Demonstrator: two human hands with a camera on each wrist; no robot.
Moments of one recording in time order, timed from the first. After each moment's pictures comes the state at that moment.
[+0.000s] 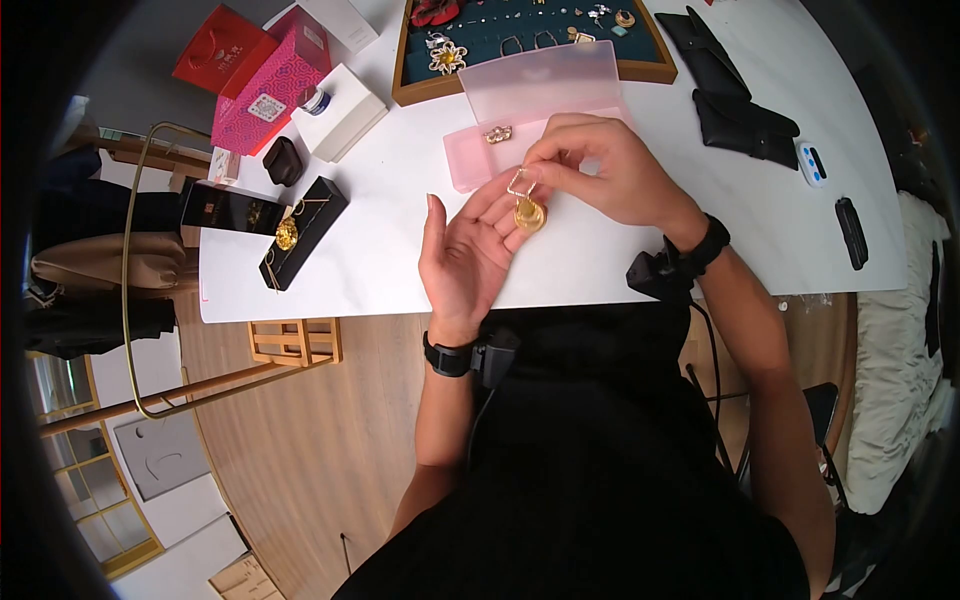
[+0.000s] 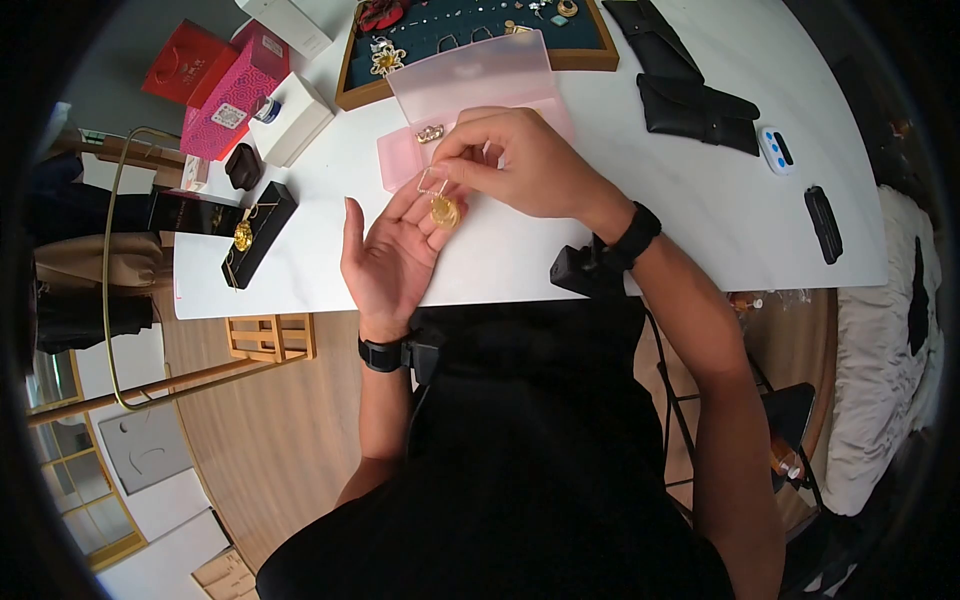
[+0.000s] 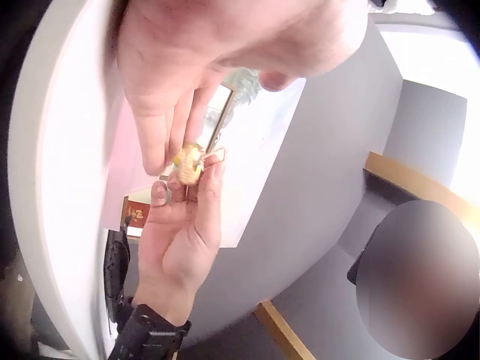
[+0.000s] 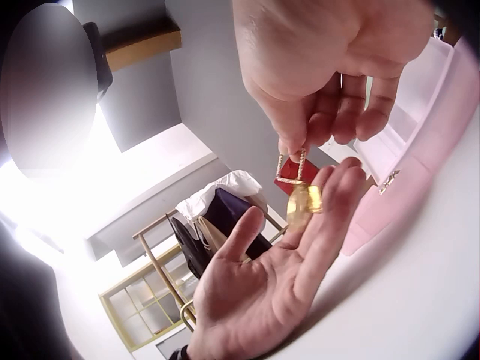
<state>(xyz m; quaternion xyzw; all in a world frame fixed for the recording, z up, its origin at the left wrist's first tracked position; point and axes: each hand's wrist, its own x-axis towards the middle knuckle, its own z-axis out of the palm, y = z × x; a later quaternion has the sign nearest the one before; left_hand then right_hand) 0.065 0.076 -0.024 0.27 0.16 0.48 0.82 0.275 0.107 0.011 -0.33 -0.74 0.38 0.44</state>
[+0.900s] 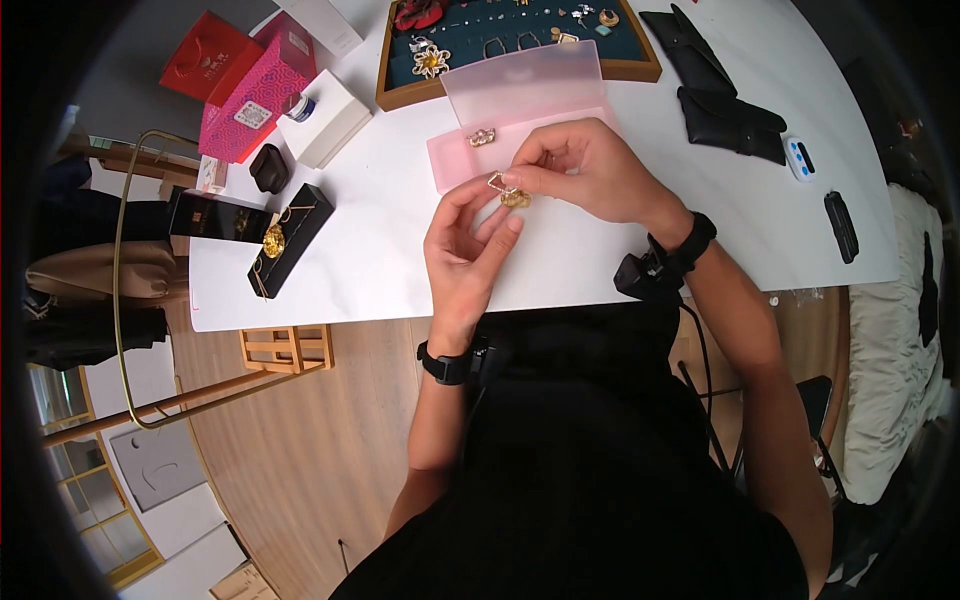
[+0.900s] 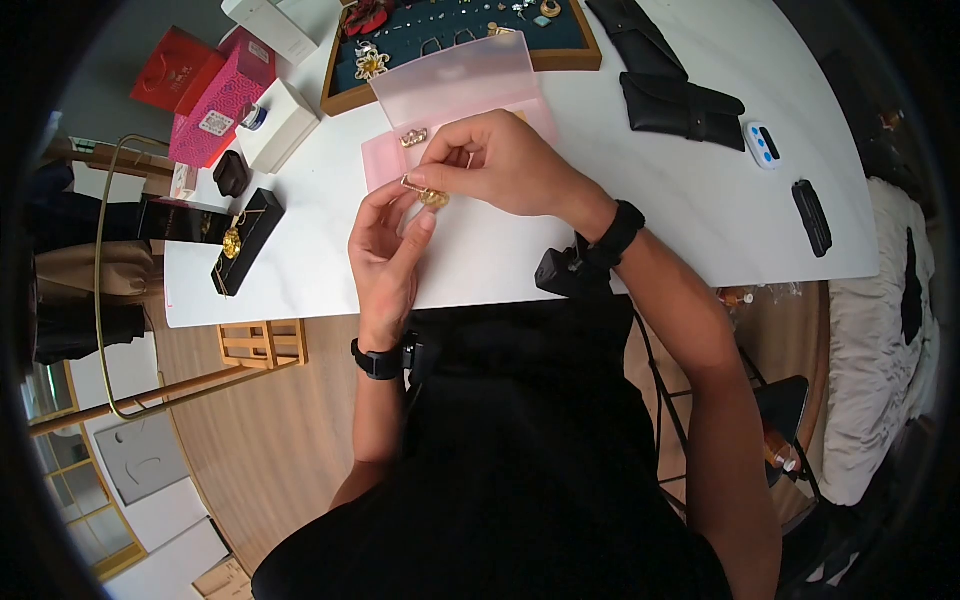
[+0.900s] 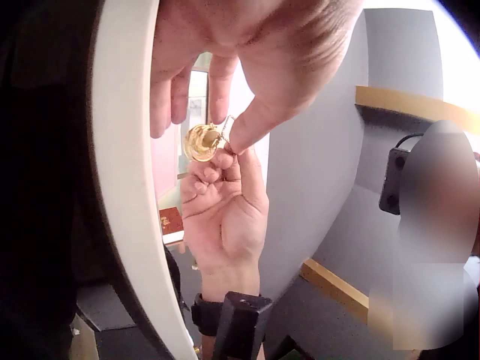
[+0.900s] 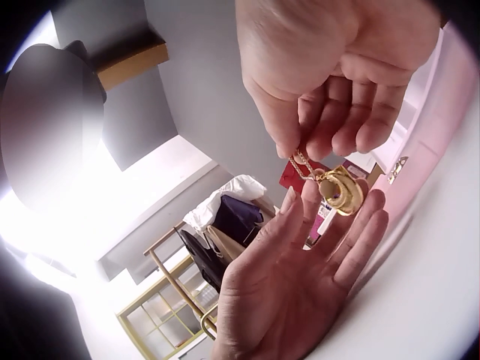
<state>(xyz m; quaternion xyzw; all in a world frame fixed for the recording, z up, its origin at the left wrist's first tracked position) 0.081 0.069 -0.030 0.52 0.31 0.56 0.57 0.273 0.110 0.001 -0.33 -0.66 0.52 0.43</state>
